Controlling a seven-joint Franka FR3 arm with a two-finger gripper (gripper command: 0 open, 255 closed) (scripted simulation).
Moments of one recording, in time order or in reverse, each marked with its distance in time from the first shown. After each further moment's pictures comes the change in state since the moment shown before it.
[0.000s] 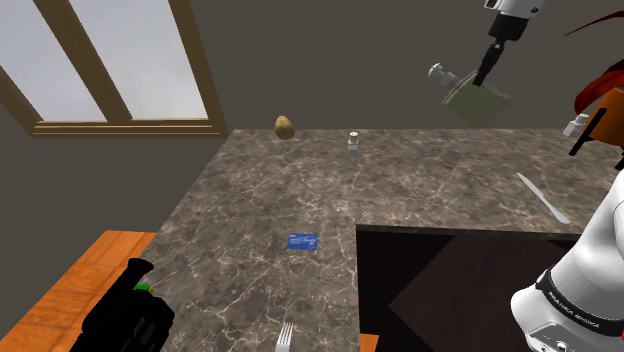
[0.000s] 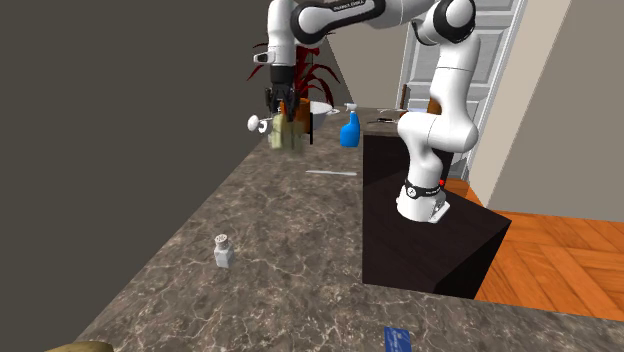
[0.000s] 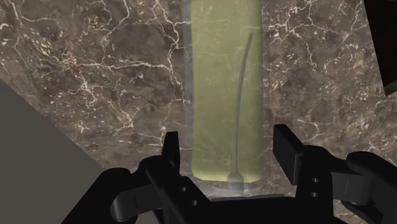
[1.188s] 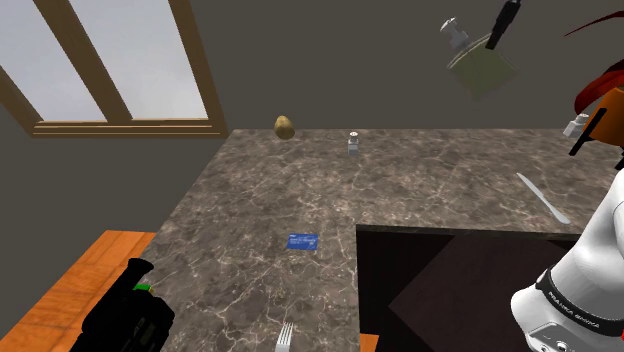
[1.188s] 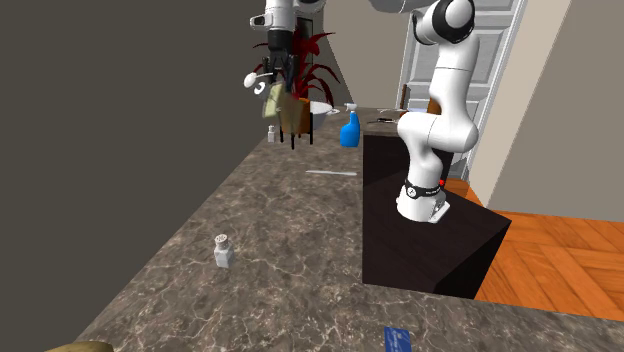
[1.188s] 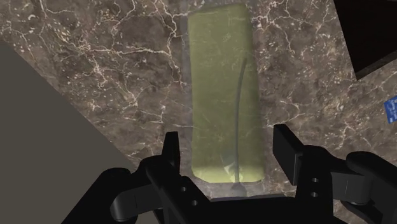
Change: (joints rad) arm 0.015 0.027 0.005 0.264 0.020 -0.243 0.018
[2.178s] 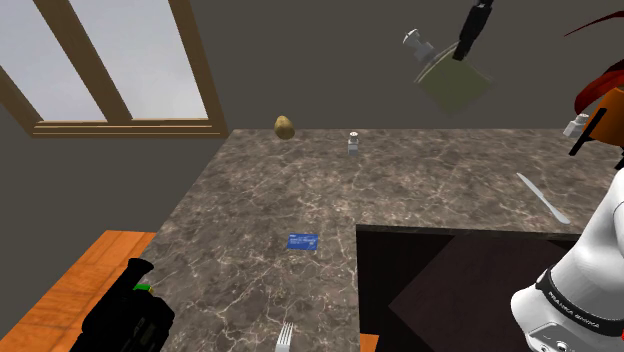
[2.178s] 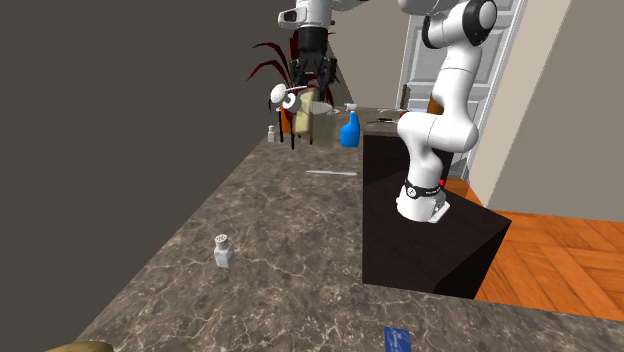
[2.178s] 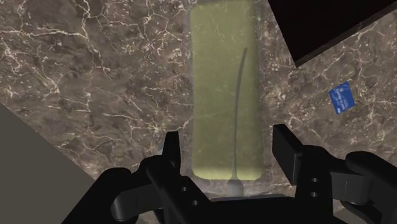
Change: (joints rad) arm 0.010 -0.290 0.359 -0.287 -0.098 0.047 0.403
